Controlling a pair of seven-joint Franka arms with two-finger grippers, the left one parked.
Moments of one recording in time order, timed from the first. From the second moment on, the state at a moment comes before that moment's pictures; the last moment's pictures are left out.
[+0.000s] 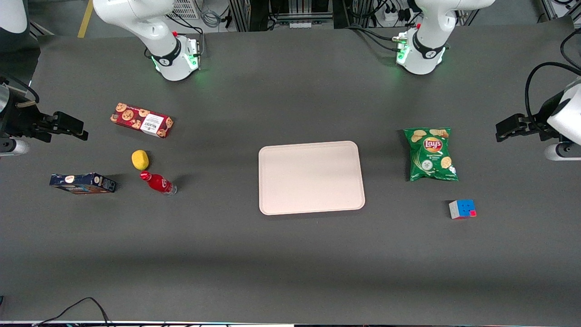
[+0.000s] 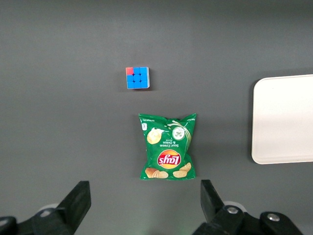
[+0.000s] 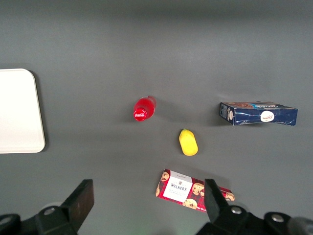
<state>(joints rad) 0.19 0.01 -0.21 -1.60 0.02 1.55 -0.02</state>
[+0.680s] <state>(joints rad) 0.20 0.04 -0.20 -1.67 0.01 1.65 -0.02</state>
